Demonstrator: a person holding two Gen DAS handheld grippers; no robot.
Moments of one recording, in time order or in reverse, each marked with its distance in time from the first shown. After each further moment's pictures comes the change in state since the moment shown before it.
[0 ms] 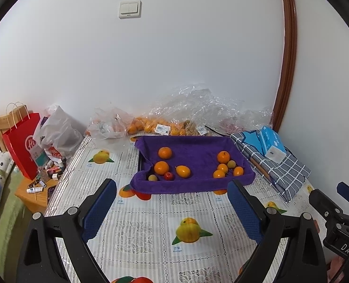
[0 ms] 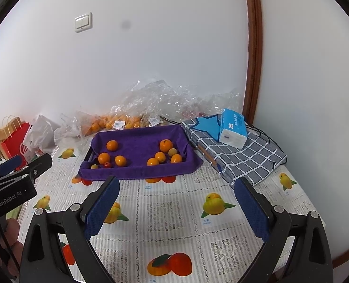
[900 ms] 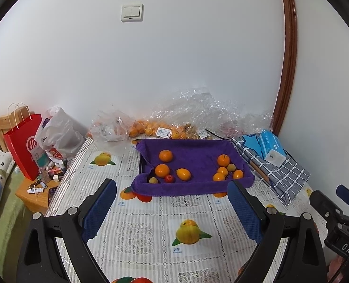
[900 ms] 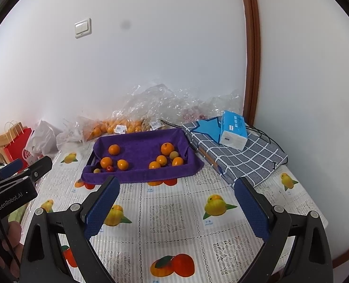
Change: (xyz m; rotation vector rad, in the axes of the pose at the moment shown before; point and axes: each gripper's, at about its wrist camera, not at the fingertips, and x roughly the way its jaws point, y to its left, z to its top) left arm -0.008 -0.003 -0.001 -0.012 -0.024 0.013; right arm -0.004 -0.009 -0.001 0.017 -0.020 0.020
